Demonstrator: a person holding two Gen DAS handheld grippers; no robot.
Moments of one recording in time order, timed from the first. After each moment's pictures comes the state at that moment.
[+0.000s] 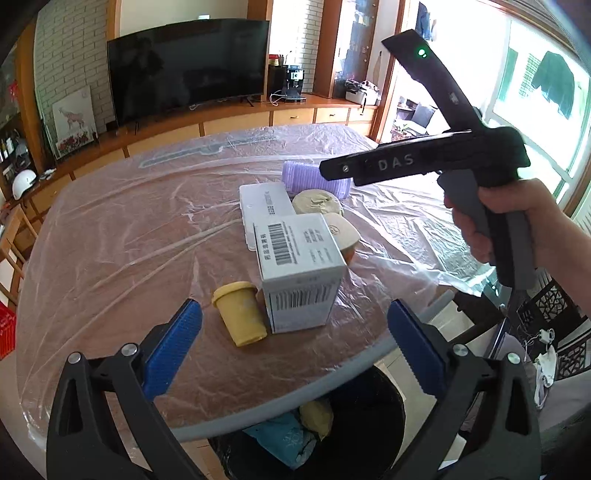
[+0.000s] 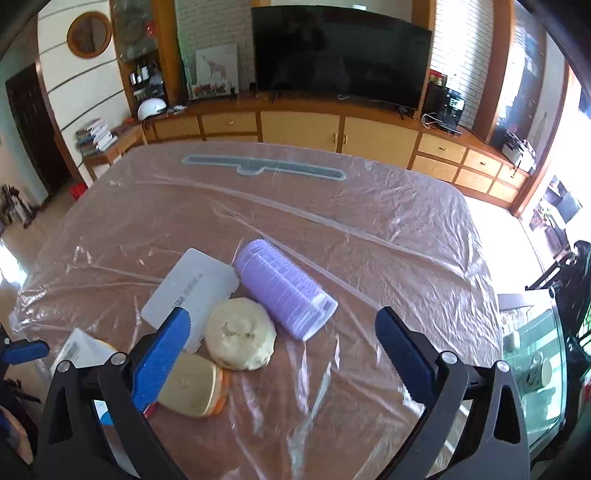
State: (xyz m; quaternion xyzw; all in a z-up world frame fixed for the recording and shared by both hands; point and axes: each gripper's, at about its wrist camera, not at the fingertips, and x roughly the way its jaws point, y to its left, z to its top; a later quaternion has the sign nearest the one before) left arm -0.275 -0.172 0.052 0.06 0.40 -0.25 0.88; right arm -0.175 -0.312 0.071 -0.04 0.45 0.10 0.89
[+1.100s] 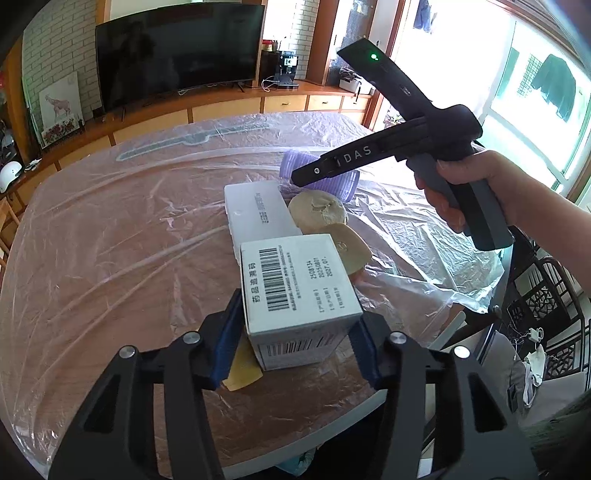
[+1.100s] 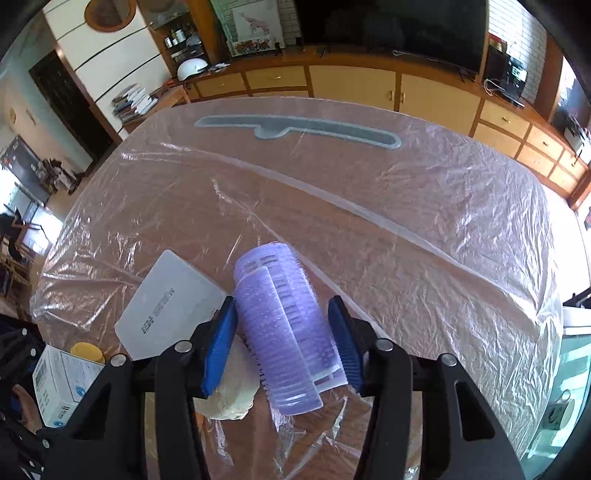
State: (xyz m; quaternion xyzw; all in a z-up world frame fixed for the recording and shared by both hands) left arm -0.242 -0.187 0.043 0.06 0.43 -0.27 0.86; right arm -0.110 -0.326 0.041 -0.01 0.53 0.20 0.82
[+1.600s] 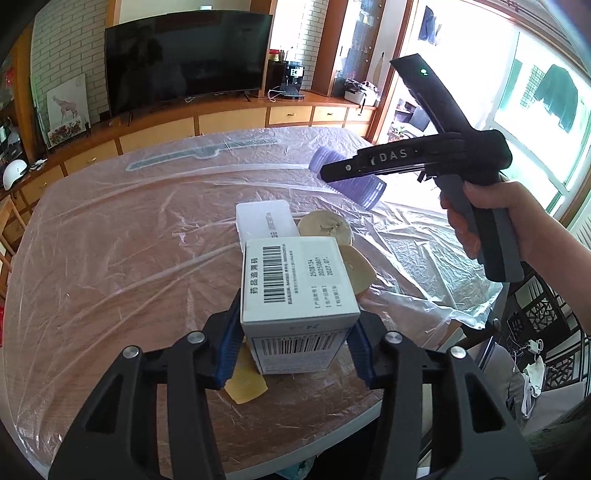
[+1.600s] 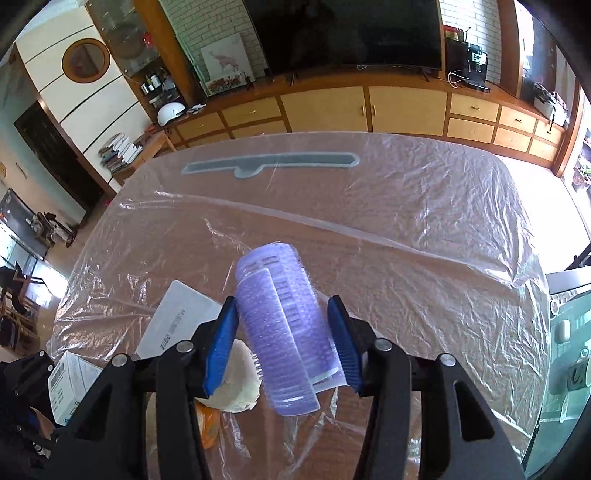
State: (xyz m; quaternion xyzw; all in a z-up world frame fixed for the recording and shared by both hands) left arm -0.238 -0.180 0.055 0.04 0.41 -0.26 0.87; right arm -0.131 -0.356 0.064 0.06 0.48 0.16 0.86
